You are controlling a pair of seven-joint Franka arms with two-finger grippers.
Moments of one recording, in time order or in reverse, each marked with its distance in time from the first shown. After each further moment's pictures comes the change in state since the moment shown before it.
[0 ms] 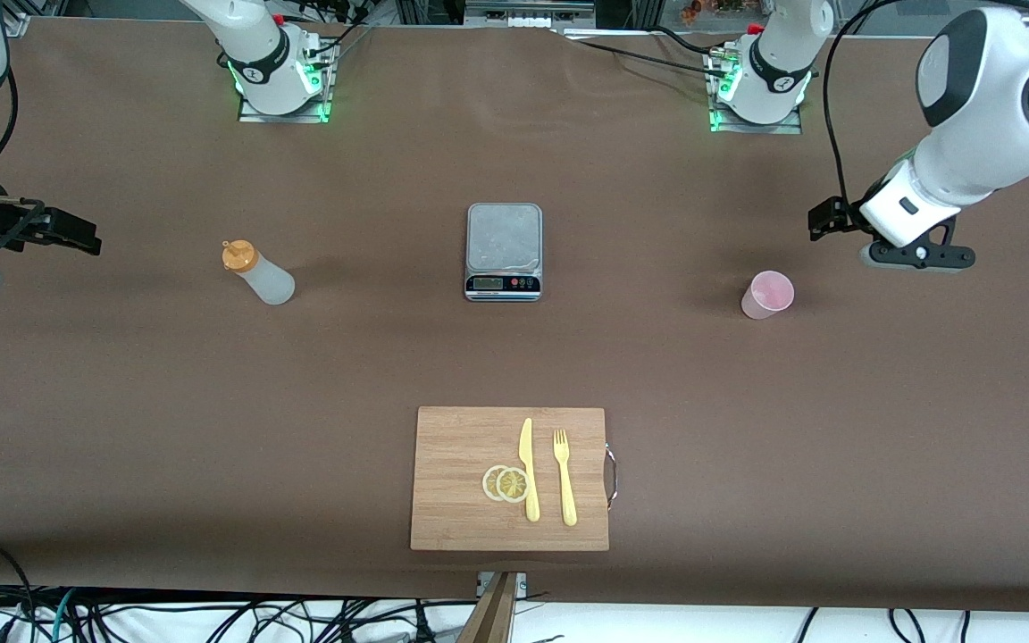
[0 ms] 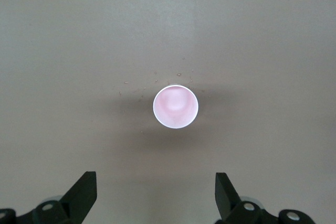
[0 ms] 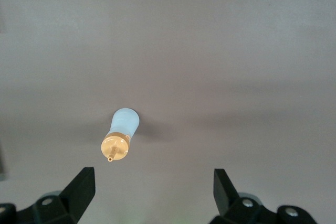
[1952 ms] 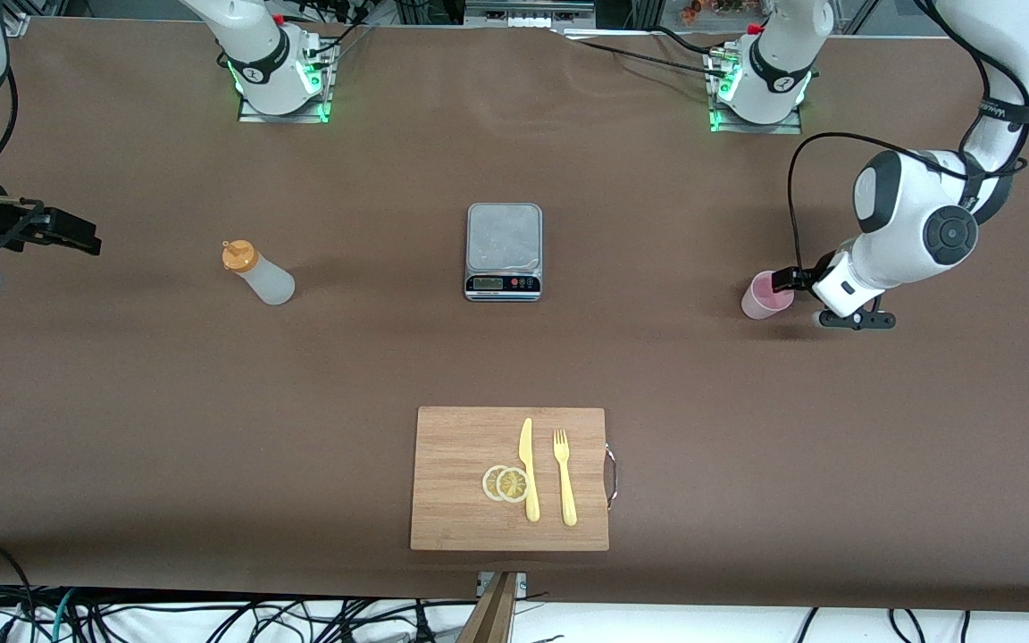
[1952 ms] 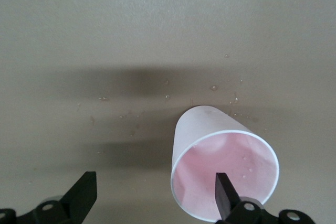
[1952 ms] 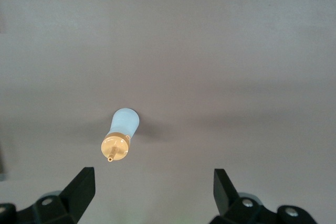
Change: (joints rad) left arm 0.070 0.350 0.006 -0.159 0.045 0.428 -0.003; right arm 0.000 0.000 0.000 0.001 0.000 0.000 0.000
